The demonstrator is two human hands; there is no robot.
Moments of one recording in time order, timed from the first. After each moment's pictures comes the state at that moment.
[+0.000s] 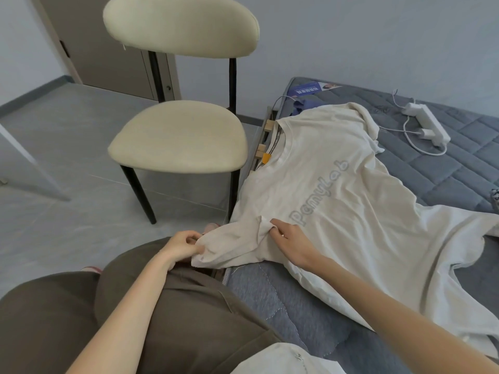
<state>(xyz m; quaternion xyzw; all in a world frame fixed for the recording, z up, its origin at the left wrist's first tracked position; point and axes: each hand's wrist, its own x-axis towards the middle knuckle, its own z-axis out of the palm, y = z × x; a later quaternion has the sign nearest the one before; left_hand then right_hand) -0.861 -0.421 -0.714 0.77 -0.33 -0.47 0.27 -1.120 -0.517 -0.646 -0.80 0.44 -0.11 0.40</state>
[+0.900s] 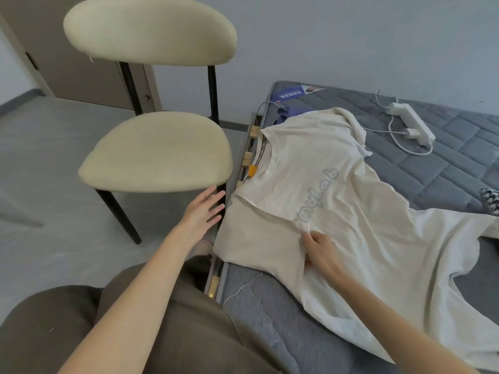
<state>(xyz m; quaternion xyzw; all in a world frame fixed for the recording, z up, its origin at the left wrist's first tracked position) -0.891 -0.537 -0.650 0.57 -0.17 -0.57 0.56 -1.165 -0.558 -0.655 -0.60 0.61 -0.22 0.46</state>
